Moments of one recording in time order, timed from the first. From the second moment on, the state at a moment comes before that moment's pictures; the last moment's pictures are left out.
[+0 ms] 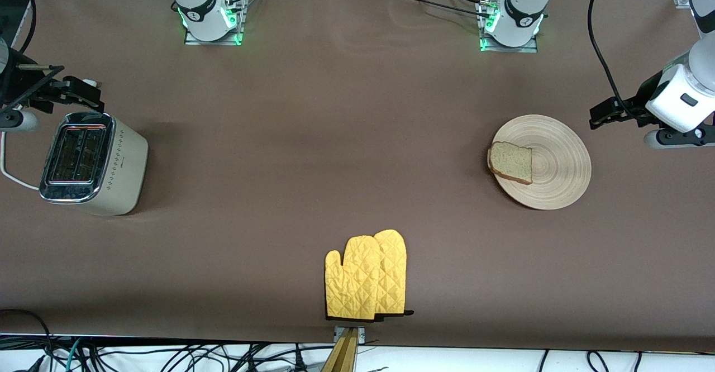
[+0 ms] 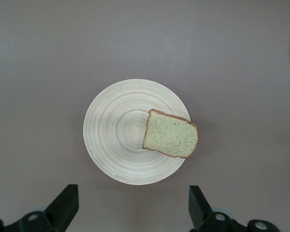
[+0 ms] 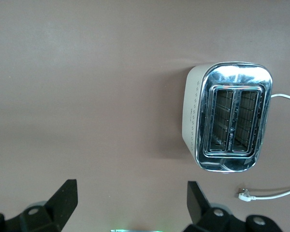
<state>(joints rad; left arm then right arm) 0.05 0.06 -0.08 -1.63 0.03 1.59 -0.11 0.00 0.11 0.03 -1.45 -0.03 1.46 0.00</state>
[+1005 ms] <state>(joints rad) 0.46 0.35 -0.07 -1.71 0.02 1.95 0.44 -0.01 0.11 0.03 -1.45 -0.03 1.46 0.00</state>
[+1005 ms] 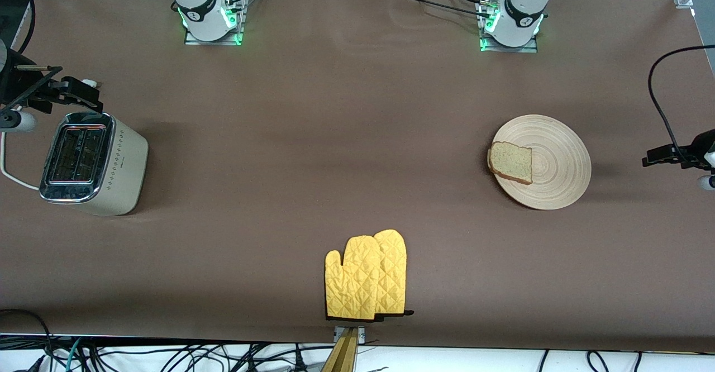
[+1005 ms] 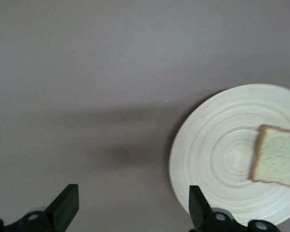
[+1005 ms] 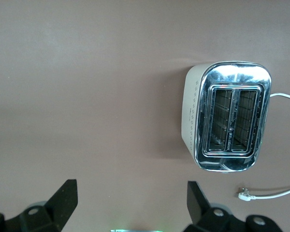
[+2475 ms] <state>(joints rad) 0.70 0.90 -0.08 -1.40 -0.53 1.53 0.98 -0.01 0.11 0.03 -1.45 -0.02 1.46 0.00</state>
